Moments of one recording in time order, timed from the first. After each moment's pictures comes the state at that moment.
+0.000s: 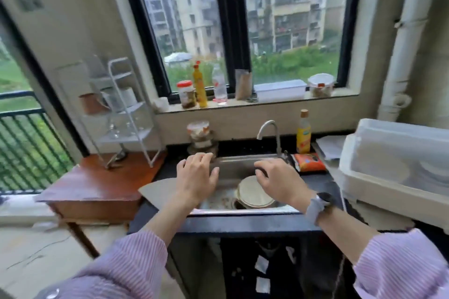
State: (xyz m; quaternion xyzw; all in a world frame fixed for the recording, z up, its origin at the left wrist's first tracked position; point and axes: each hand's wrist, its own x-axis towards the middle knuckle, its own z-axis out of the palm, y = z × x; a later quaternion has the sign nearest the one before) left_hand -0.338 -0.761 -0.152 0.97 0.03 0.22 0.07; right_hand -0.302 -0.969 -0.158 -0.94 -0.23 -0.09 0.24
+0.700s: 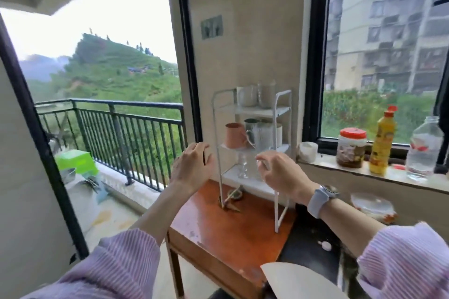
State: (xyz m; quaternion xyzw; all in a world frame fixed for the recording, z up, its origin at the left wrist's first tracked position) left_hand -0.301 -0.283 -0.032 0.89 0.26 0.35 0.13; right_hand -0.164 -0.444 -0.041 -0.80 -0.50 -0.11 0.31
